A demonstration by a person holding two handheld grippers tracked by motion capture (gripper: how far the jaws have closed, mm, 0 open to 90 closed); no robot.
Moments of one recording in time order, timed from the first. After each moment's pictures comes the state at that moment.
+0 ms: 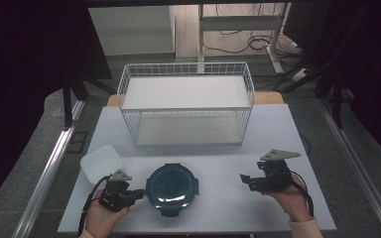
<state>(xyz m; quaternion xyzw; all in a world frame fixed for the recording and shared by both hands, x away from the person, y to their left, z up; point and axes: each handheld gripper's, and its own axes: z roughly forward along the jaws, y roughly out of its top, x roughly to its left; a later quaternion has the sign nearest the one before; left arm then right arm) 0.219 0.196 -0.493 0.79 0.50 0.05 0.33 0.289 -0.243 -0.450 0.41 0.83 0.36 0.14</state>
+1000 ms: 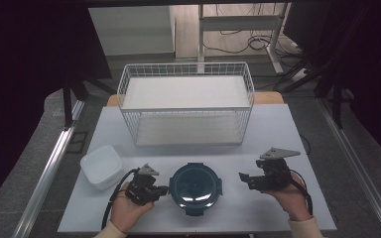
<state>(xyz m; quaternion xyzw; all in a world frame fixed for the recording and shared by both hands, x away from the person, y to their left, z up) 0.242 0.132 -0.485 0.83 0.46 0.02 0.33 0.290 -0.240 -0.445 0.41 0.83 0.36 0.14</state>
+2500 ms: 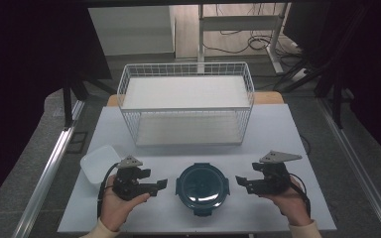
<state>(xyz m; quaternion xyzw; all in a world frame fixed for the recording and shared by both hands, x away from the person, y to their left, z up) 0.239 0.162 -0.457 0.76 0.49 0.05 0.42 0.278 -0.236 -0.443 0.39 0.82 0.40 0.11</state>
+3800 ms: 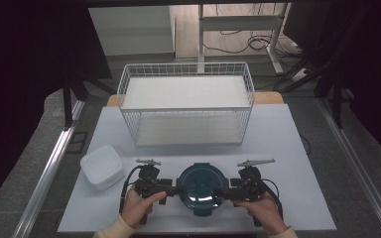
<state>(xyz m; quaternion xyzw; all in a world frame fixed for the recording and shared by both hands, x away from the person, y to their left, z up) 0.266 0.128 -0.500 0.74 0.50 -0.12 0.44 0.278 -0.186 -0.482 0.47 0.79 0.39 -0.05</state>
